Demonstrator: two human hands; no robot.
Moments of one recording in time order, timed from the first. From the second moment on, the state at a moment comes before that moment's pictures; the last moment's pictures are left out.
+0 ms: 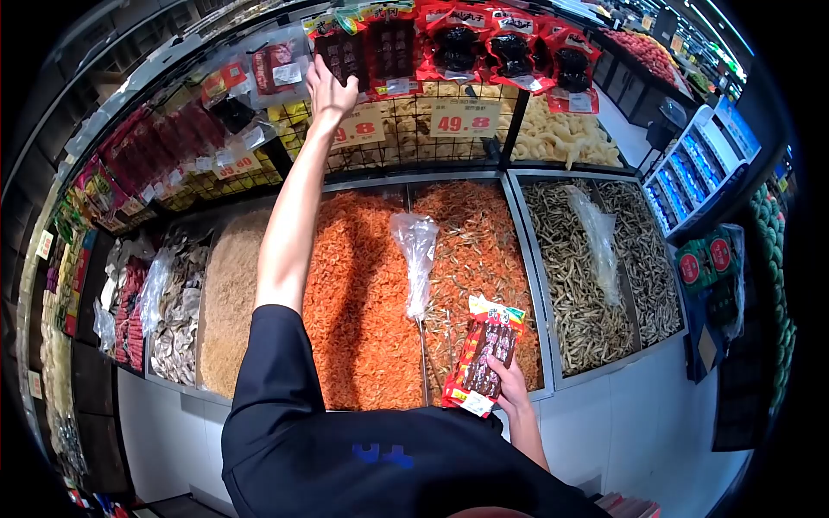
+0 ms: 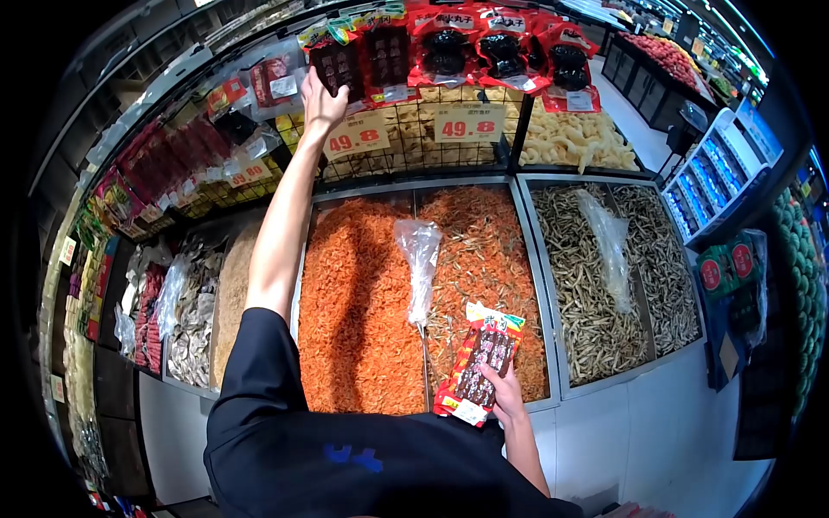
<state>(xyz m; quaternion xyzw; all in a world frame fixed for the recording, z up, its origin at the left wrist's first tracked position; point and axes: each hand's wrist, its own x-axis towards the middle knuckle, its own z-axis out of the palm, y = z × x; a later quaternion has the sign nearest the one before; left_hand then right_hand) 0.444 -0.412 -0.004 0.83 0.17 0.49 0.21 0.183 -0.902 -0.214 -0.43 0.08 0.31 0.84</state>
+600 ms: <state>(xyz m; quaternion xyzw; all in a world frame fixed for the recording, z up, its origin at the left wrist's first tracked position) 0.478 -0.387 -0.004 0.71 0.18 0.46 0.50 0.177 -0.905 -0.235 -0.42 0.07 0.31 0.85</state>
